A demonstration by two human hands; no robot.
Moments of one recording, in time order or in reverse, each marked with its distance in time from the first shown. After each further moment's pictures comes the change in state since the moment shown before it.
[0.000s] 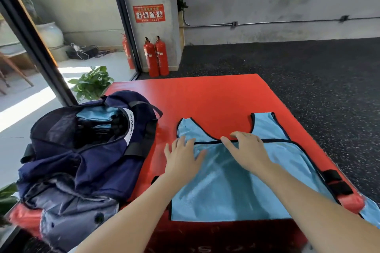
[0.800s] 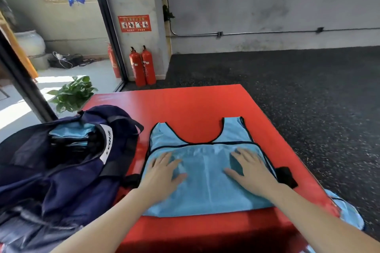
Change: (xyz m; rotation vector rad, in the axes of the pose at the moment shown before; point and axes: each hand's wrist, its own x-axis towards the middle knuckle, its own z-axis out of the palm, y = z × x) left_hand 0.020 -0.029 0.008 0.180 -0.150 0.196; right_hand -0.010 0.089 0.001 -0.108 -0.194 -0.057
